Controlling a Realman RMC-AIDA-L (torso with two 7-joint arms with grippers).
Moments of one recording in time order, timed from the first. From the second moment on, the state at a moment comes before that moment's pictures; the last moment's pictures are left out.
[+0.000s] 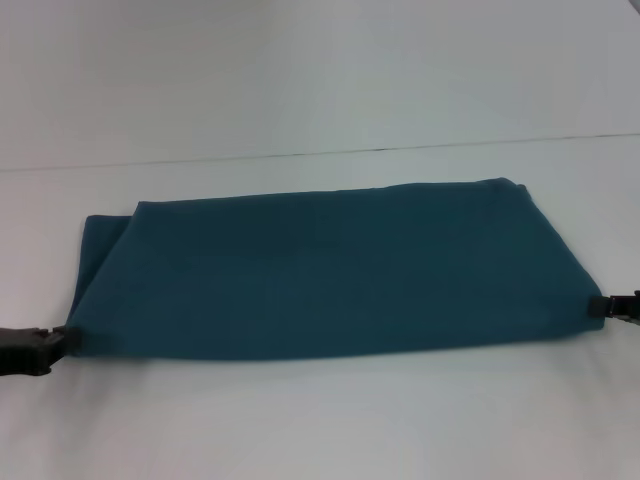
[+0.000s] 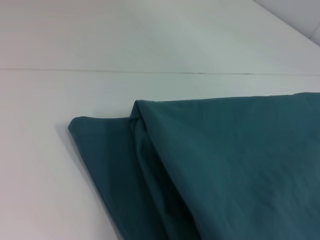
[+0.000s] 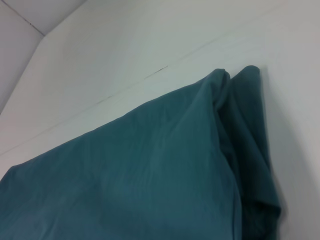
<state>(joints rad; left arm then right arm) -0.46 -2.14 0.45 0.89 2.36 1.34 -1.79 0.44 1.94 -0.44 -0.58 -2.21 -1.31 2.04</state>
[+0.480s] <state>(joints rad) -0.43 -2.14 0.44 0.93 2.36 1.35 -1.80 0.39 1.95 -0.41 -0.59 -2.21 -1.37 2.04</state>
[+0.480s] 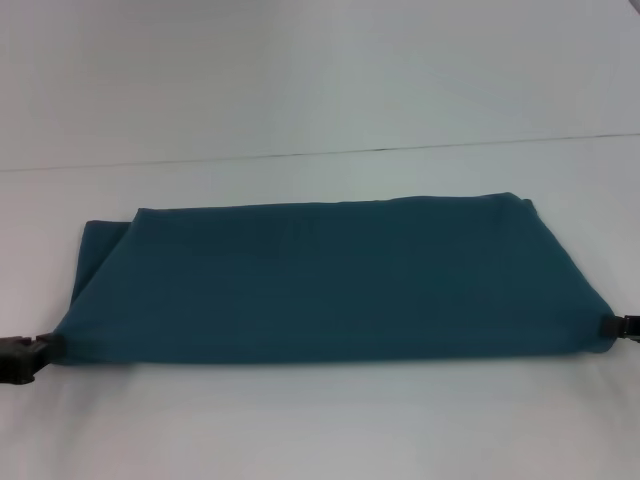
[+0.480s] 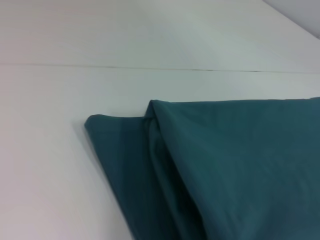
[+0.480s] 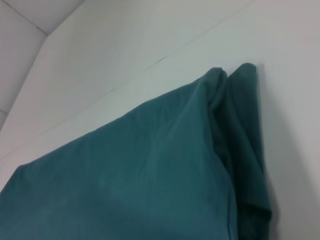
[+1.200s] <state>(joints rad) -0.43 -2.14 0.45 0.94 2.36 1.36 -1.80 0.39 1.96 -0.41 -0.60 -2.21 -1.40 2.04</state>
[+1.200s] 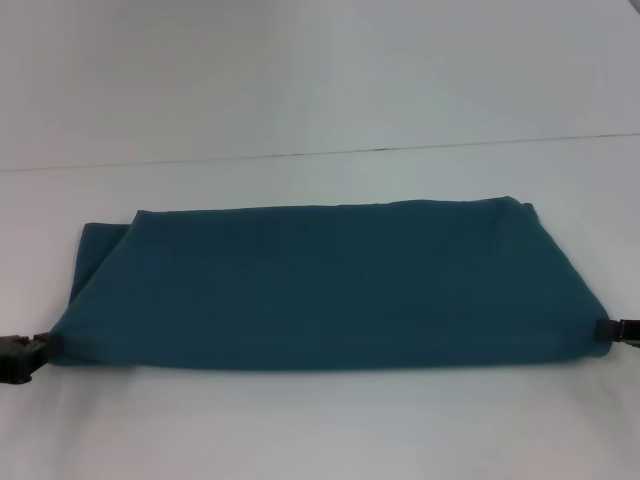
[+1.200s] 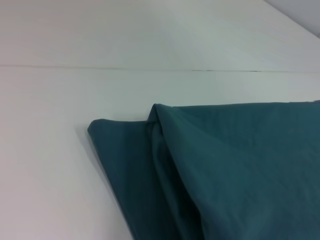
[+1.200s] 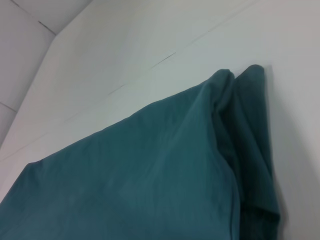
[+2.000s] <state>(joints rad) -0.43 -2.15 0.47 1.02 2.35 1.42 -1.80 0.40 1.94 -0.37 -0.62 -2.20 -1.51 1.99</state>
